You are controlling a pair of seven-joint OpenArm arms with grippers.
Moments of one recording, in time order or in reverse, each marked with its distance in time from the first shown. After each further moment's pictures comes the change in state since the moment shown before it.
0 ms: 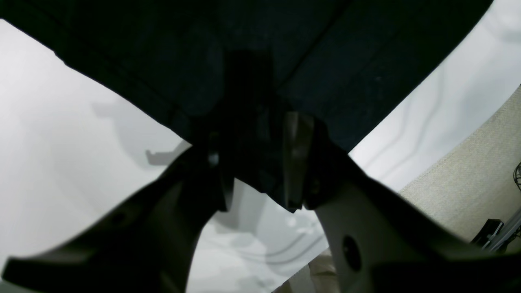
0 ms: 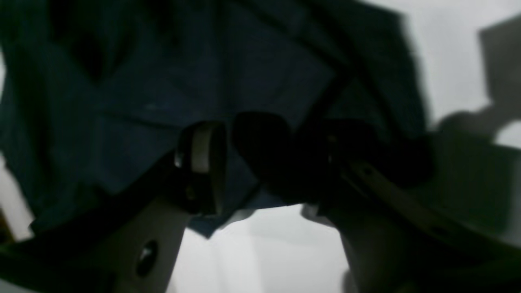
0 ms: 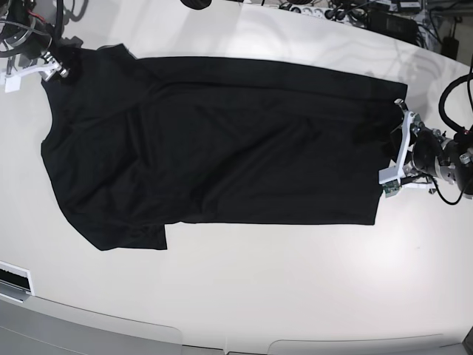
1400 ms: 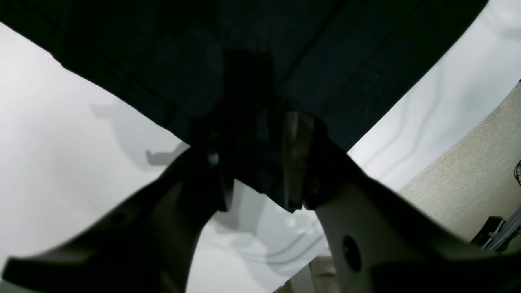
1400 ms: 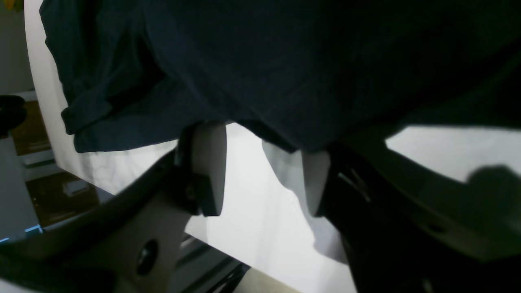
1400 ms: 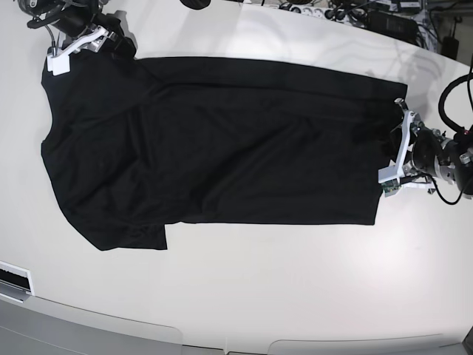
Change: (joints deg) left arm 0.0 0.0 0.0 0.0 0.0 -0.7 0.0; right arm -6.8 -5.0 -9.2 -0.4 5.2 13.9 -0.3
